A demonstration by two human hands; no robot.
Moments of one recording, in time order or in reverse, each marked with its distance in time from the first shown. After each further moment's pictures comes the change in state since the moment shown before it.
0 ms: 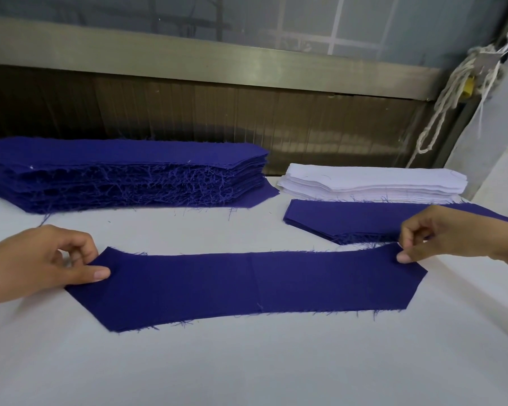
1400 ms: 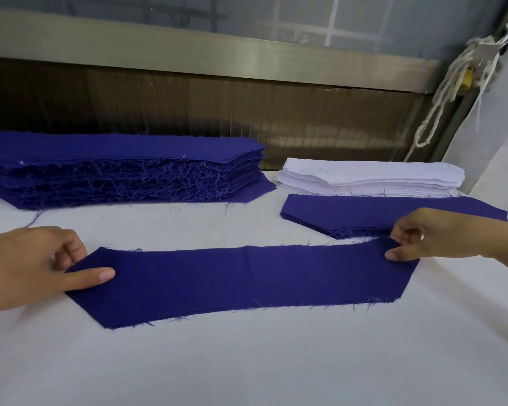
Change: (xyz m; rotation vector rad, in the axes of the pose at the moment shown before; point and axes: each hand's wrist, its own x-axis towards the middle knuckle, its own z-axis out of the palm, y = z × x) left_hand -0.009 -0.014 0.000 0.233 0.203 -0.164; right_hand -0.001 -0.019 0.014 -0.280 0.038 0.152
